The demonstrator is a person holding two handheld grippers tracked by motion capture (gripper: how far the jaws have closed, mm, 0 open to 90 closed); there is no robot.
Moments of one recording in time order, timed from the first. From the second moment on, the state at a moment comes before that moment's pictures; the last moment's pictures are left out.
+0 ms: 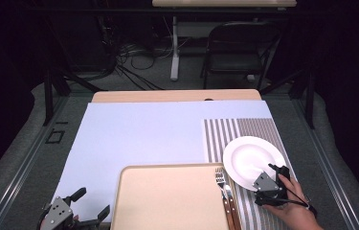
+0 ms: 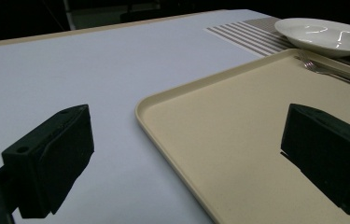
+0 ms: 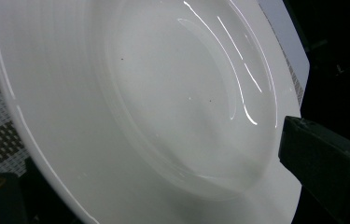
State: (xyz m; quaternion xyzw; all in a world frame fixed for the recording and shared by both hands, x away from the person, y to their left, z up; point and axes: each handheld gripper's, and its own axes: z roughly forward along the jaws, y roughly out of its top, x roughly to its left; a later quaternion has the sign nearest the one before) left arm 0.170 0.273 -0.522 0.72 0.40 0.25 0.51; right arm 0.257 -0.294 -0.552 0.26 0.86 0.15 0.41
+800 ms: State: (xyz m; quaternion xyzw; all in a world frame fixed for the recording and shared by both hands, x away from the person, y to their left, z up) left arm 0.171 0.272 -0.522 0.72 0.40 0.25 0.51; right arm 0.258 -0.292 -0.549 0.27 0.87 0.16 0.38
